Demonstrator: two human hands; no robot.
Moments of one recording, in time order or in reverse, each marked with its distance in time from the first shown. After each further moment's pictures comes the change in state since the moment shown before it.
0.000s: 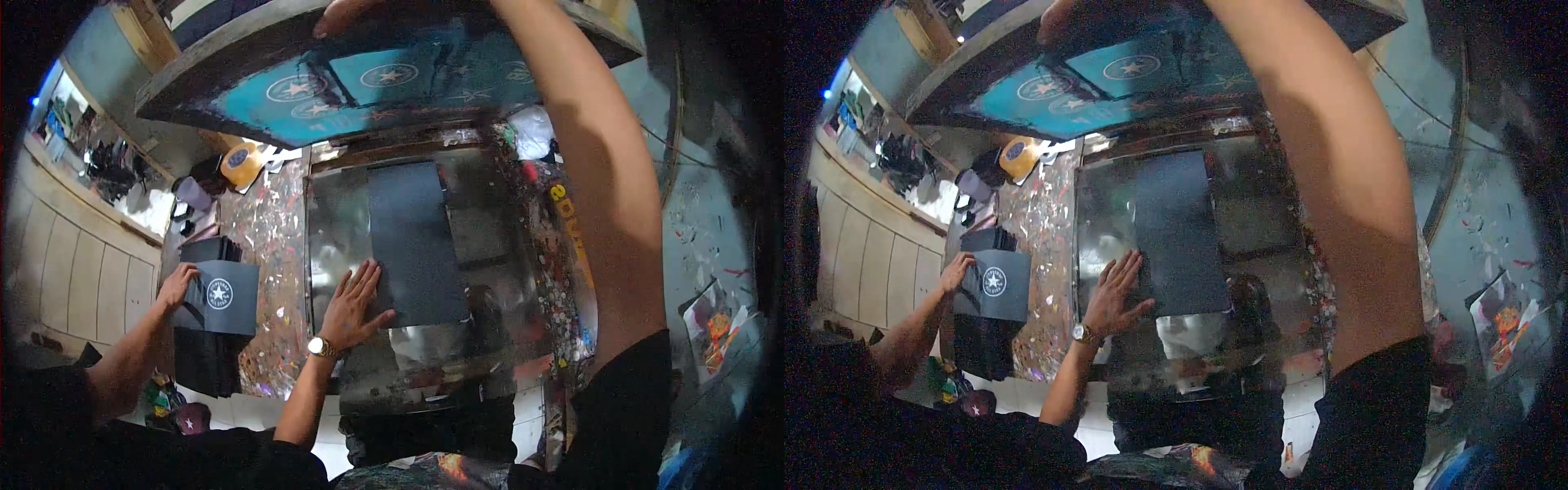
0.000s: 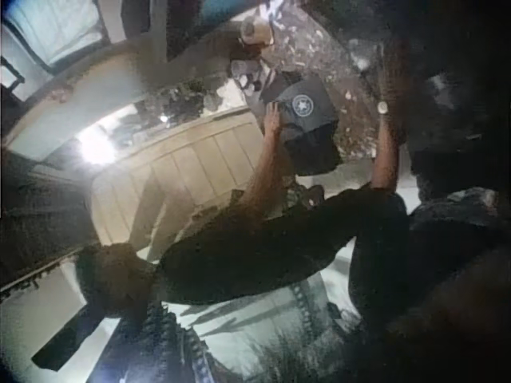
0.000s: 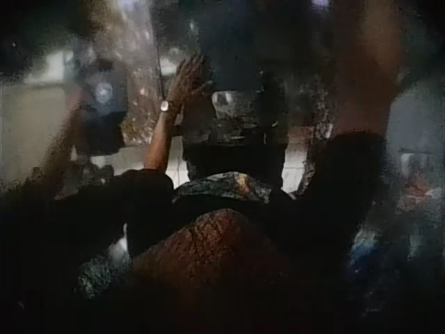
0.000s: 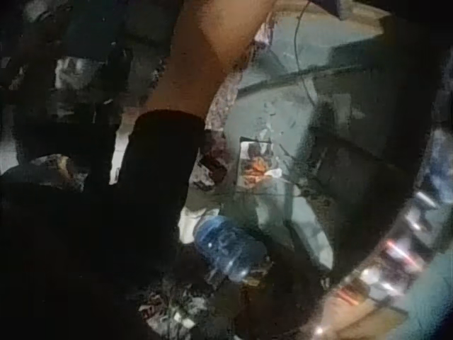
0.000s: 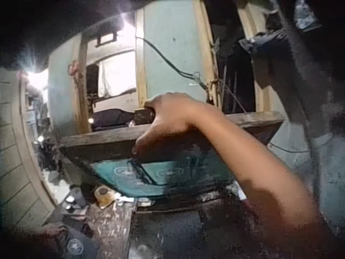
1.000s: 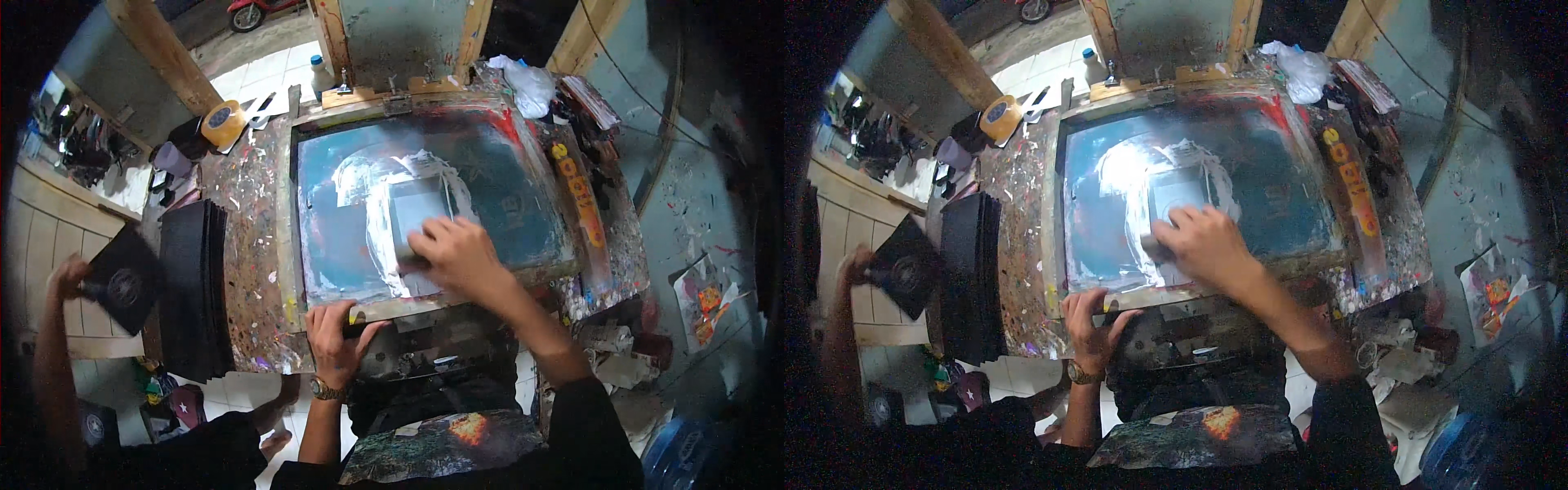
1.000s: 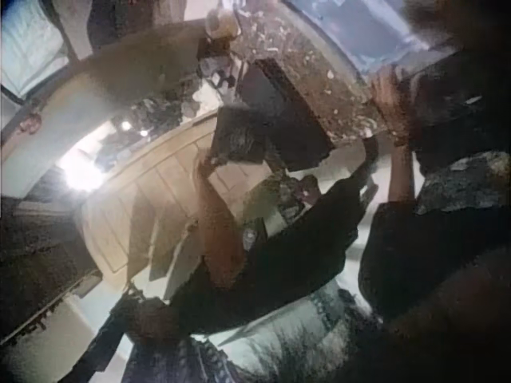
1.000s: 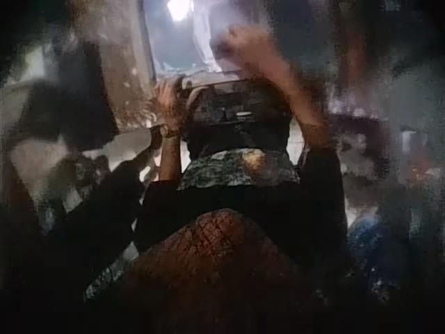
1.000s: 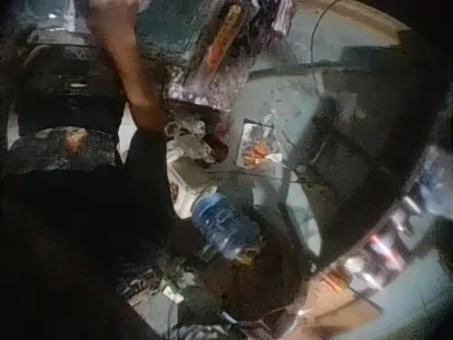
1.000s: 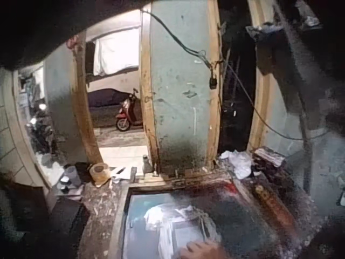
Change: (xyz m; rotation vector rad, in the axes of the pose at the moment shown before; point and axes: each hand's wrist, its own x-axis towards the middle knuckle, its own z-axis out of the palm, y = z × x) left_hand -0.099 0.071 -0.017 -0.091 0.586 -0.165; right_hand -0.295 -0.148 0.214 0.329 -0.178 0.058
